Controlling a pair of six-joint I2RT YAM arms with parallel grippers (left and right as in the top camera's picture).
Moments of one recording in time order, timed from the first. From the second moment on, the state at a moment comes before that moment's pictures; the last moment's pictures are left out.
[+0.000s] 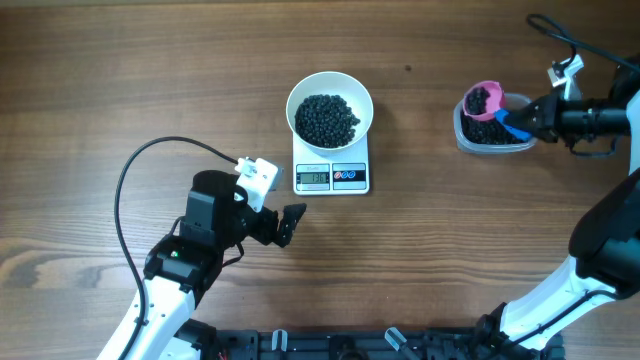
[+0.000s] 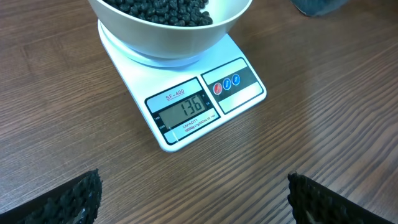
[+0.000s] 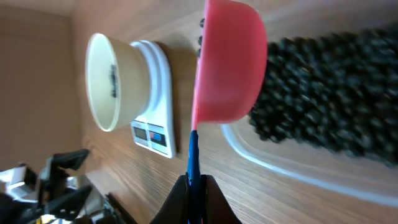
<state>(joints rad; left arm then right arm) -0.33 0.97 0.49 -0.25 0.33 0.02 -0.47 1.98 1.65 -1.33 -0.86 -0.38</state>
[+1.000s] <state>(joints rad) -0.33 0.97 0.49 -0.25 0.33 0.02 0.20 1.86 1.65 -0.87 -0.72 0.14</state>
